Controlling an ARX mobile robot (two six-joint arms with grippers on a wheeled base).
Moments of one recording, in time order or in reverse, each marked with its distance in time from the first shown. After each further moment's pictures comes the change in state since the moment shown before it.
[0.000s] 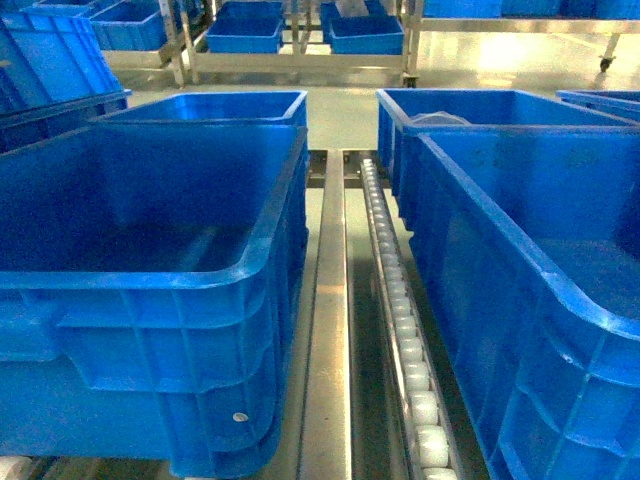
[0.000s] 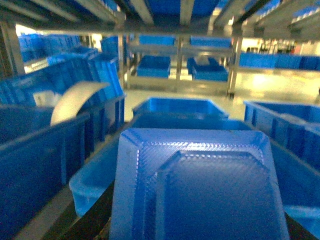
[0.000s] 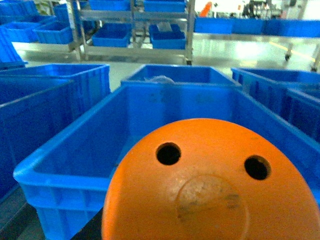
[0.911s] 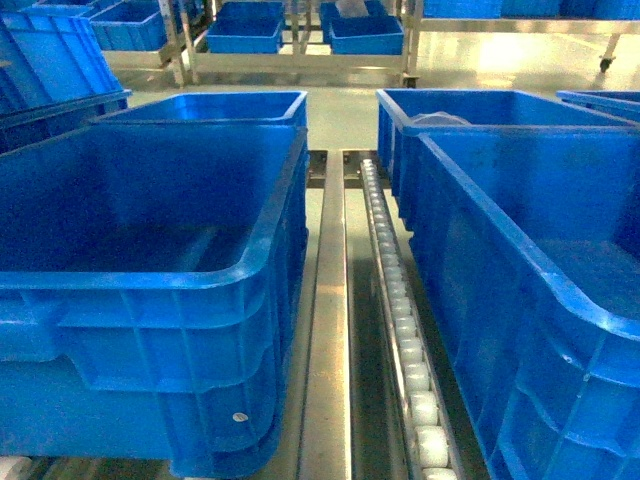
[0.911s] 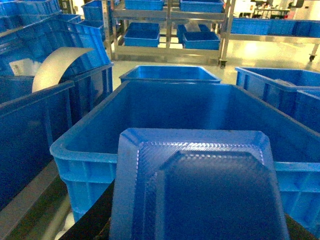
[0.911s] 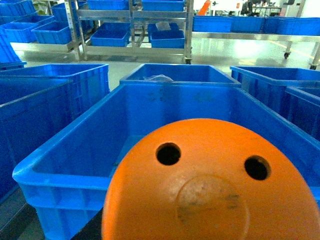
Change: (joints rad) left arm 0.052 0.017 0.003 -0.142 0.103 -0.001; right arm 0.008 0.003 0.002 -0.022 0.020 0.013
